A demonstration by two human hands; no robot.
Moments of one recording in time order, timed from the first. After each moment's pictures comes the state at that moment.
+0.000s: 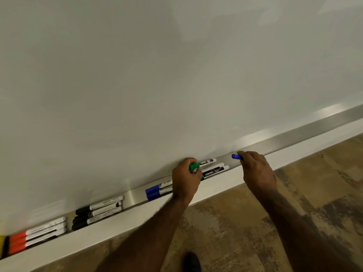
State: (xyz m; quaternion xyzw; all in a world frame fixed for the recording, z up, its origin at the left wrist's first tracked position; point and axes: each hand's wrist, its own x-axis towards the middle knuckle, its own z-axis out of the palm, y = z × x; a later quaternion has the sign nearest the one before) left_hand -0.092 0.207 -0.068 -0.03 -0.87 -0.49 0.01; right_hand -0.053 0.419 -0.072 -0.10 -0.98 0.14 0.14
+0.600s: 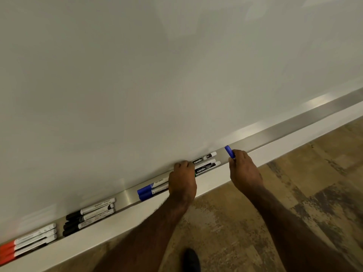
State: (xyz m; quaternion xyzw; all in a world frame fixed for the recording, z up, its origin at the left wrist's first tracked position) left_hand -0.085 0.219 -0.071 -0.17 -0.98 -0.12 -0.06; right_hand -0.048 0.406 -0.081 -0.20 -0.95 0.24 0.07
